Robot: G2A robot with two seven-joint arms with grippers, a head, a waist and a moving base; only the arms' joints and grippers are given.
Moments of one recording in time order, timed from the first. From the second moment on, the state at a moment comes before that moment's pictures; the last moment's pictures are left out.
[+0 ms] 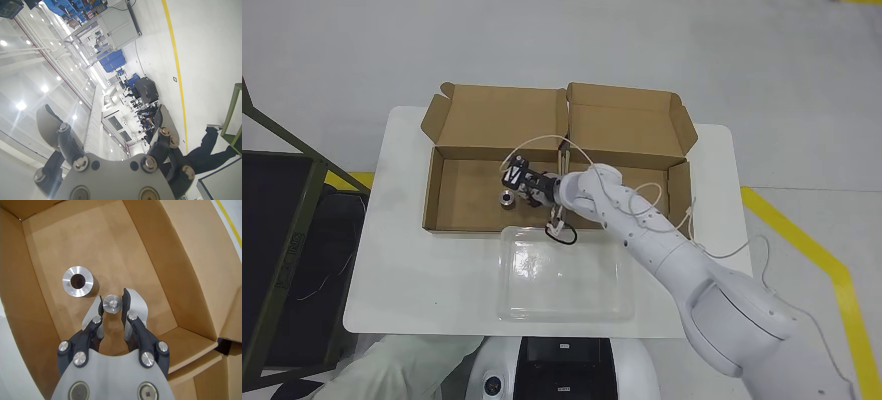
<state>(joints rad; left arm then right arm) 0.15 -0.27 -1.06 -1.30 2.57 -0.51 0.65 -0.51 -1.69 0.49 -0.64 -1.15 -0.48 0.29</state>
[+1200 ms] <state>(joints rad) 0.15 -0.27 -1.06 -1.30 2.57 -0.51 0.65 -0.97 -1.43 1.02 -1.43 -1.20 -0.72 0.29</state>
